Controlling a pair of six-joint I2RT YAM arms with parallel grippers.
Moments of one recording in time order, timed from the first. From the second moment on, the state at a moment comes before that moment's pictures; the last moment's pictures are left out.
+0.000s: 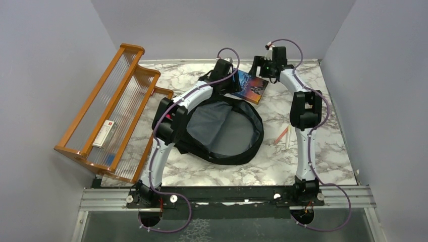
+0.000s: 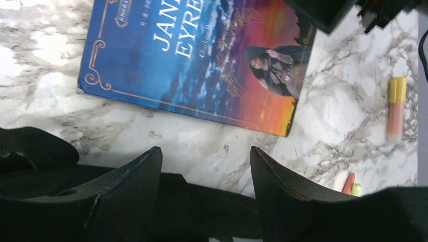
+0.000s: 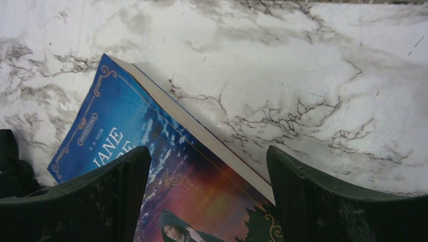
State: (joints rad) left arm -0.56 2.29 1.96 -0.32 0.12 -0.57; right arm 0.10 2.44 2.10 -0.29 -0.29 0.17
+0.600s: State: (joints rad) left arm -0.53 2.48 2.10 -0.34 0.13 -0.60; right arm 0.10 2.51 2.13 -0.39 -0.38 0.12
